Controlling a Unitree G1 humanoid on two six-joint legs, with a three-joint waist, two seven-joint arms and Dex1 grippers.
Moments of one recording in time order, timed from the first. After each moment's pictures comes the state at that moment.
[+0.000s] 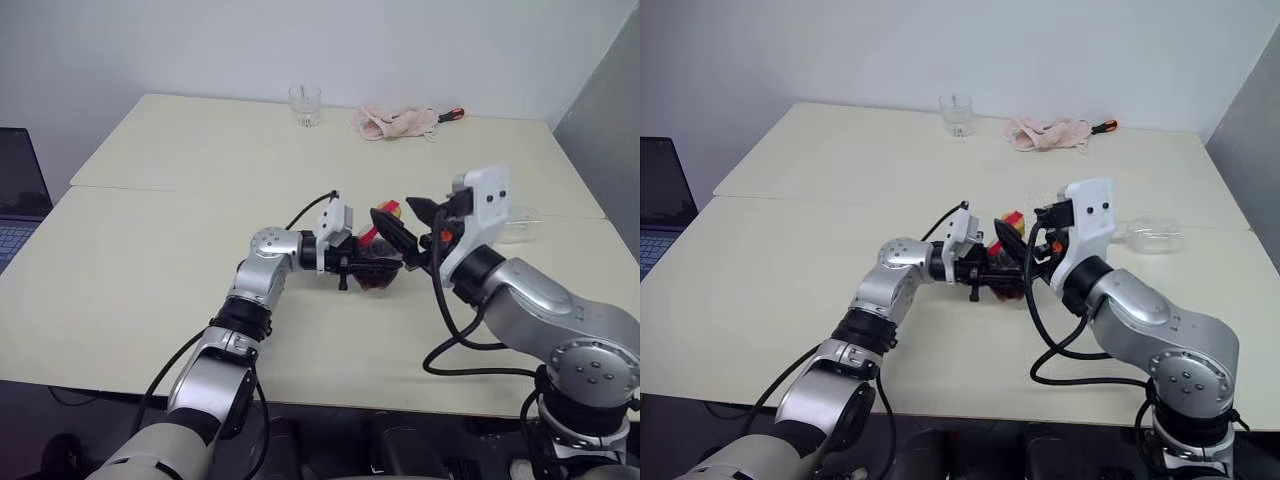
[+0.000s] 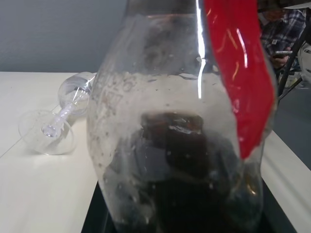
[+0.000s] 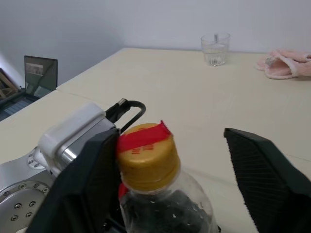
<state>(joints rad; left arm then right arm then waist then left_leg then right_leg) -0.79 0.18 -0.15 0.57 -0.26 0.01 -1.36 -0.46 -0.36 -0.06 -0.79 1.10 1.08 -0.35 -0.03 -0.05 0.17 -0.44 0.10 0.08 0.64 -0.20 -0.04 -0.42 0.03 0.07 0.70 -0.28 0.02</state>
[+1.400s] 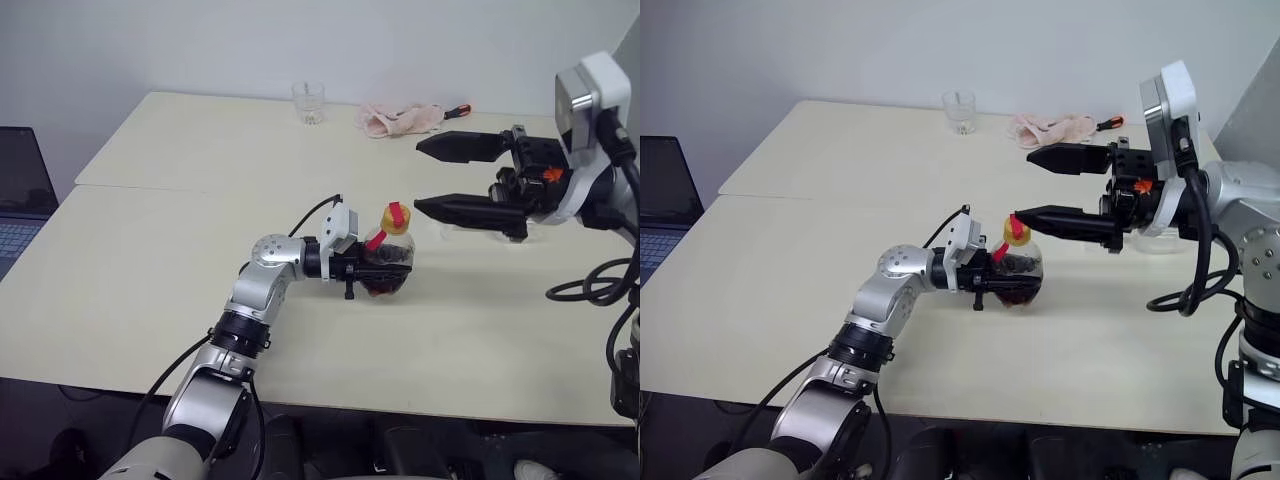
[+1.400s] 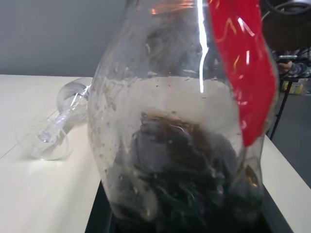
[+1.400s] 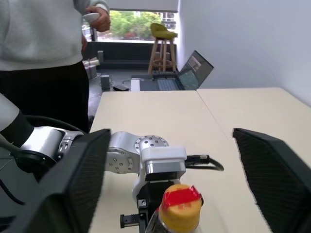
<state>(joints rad) -0.70 0.19 -0.19 0.34 -0.31 0.13 -1.29 -0.72 -0.79 -0.22 -0.39 0.97 0.93 0.88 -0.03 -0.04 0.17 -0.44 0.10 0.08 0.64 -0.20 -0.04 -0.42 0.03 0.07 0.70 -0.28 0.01</state>
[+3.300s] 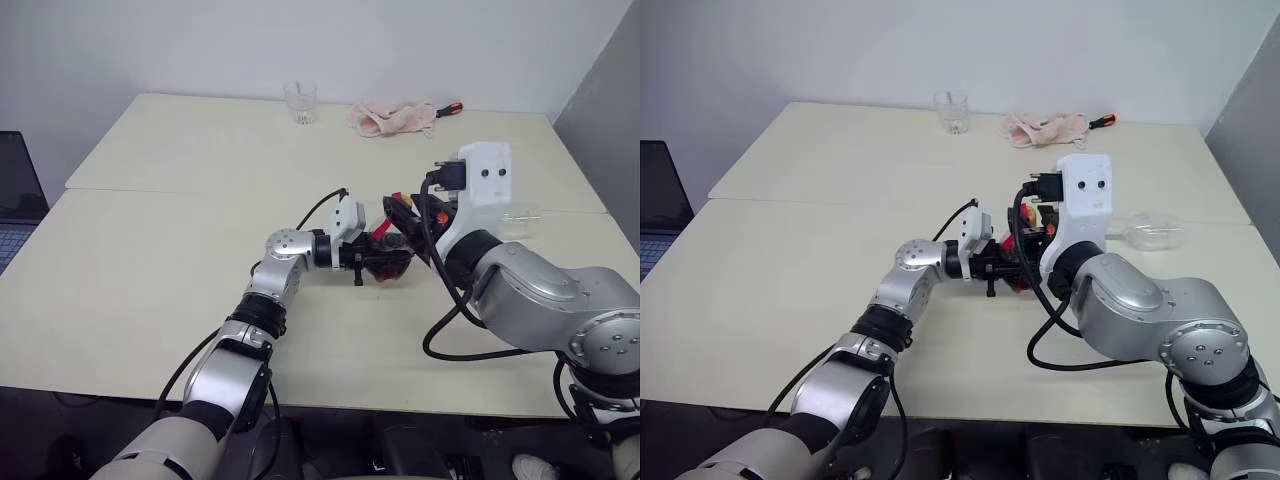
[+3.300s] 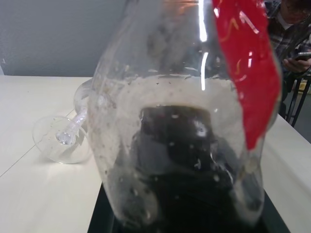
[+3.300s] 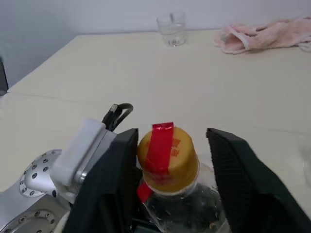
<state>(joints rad) -0.84 0.11 -0.15 0.72 -0.25 -0.12 -1.27 -0.68 -0.64 0.20 -0.74 1.60 0.79 -1.03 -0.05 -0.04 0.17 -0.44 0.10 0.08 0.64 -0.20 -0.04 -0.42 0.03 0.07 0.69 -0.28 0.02</state>
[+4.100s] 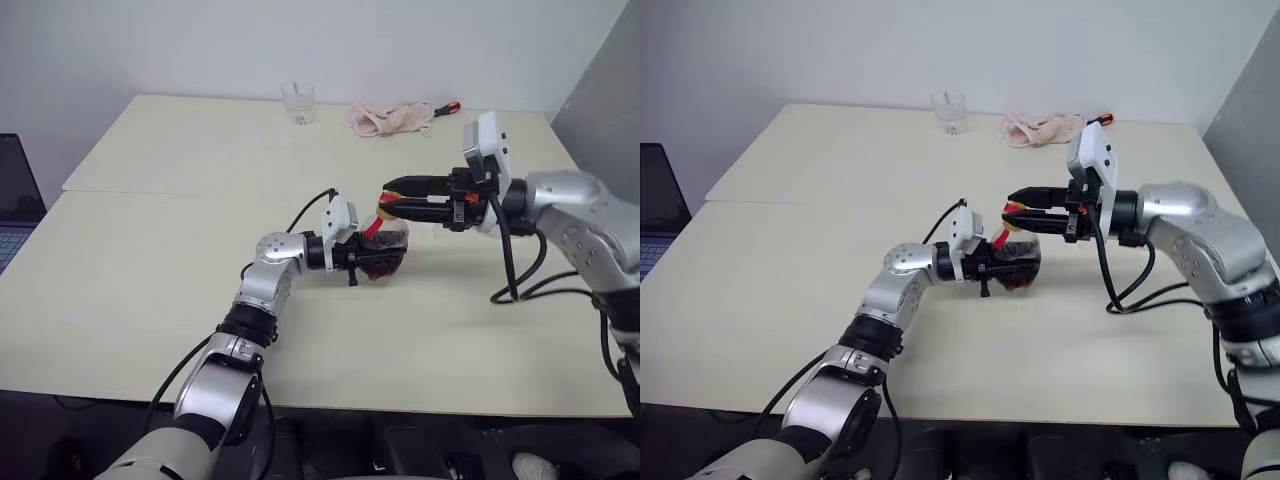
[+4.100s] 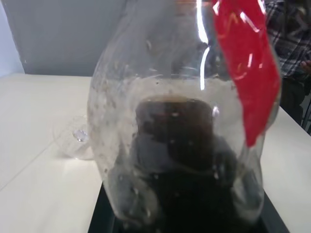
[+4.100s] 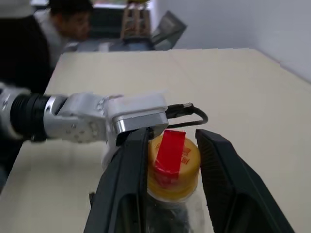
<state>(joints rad) -0.74 0.15 -0.15 0.53 -0.24 0.00 -1.19 -0.89 -0.85 0.32 0.03 0.72 0.39 1.05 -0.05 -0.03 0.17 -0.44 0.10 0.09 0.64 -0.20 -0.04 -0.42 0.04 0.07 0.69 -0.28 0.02</state>
